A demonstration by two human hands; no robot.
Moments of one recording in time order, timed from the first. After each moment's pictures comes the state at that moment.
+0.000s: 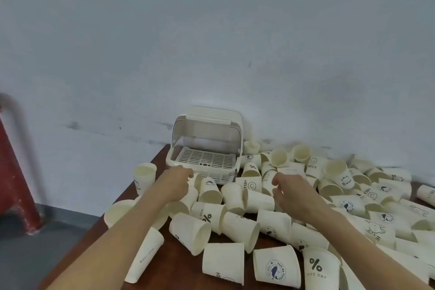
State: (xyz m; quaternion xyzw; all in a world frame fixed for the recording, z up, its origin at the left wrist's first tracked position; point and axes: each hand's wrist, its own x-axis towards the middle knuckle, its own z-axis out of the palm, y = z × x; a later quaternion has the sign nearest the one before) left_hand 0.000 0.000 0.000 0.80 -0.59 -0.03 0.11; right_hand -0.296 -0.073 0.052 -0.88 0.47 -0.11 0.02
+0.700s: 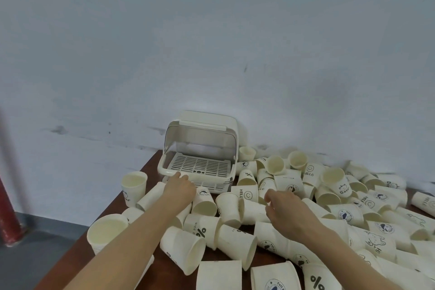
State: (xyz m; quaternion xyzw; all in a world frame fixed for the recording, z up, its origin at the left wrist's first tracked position) left_hand -0.010 -0.045 -0.017 0.72 -0.65 0.17 -0.17; right_hand -0.286 -0.077 0.036 -0.89 0.46 -0.06 0.00
